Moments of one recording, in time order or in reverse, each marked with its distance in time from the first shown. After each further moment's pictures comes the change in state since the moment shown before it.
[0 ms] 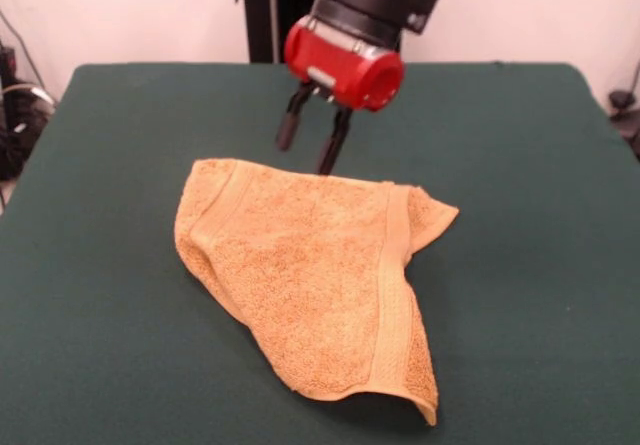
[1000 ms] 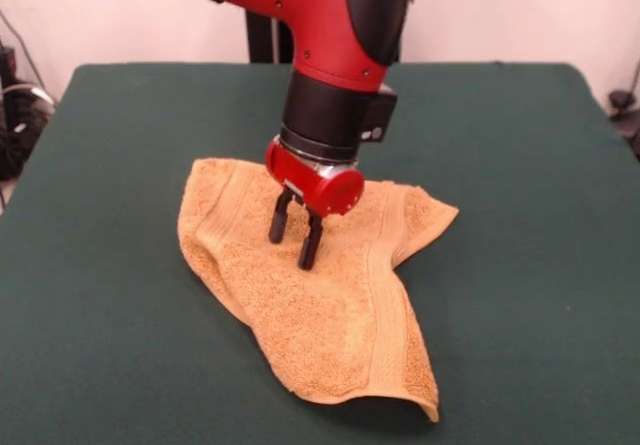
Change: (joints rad) arm -0.206 0.138 0.216 -0.053 0.001 -0.047 0.000
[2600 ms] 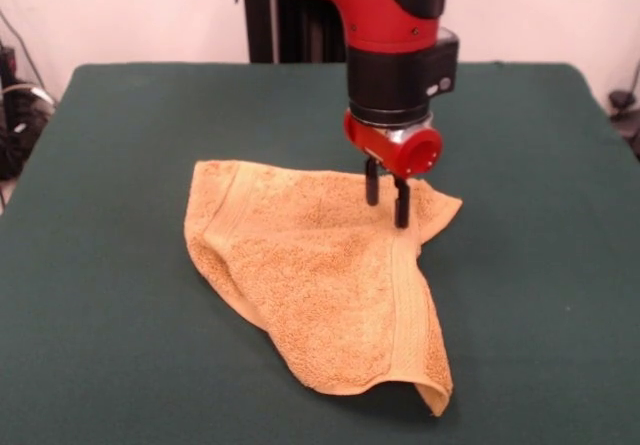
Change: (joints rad) arm -0.137 -0.148 0.279 0.181 0.010 0.149 0.000
